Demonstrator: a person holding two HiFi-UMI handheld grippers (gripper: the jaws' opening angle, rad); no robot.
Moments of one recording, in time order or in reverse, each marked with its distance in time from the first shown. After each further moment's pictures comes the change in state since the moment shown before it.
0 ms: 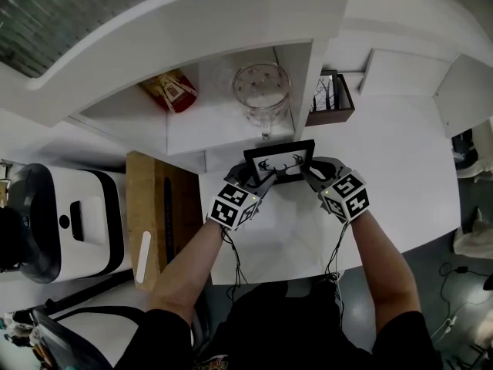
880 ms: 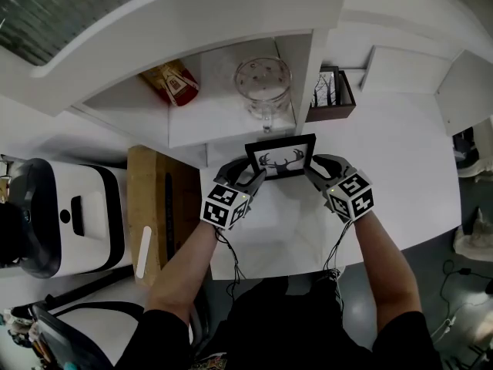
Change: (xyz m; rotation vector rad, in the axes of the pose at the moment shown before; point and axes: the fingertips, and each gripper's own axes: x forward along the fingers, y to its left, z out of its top) left arm -0.025 0.019 -0.011 -0.034 -0.022 0.090; right arm -0.012 -0.002 -0.004 0.040 -0.033 -0.022
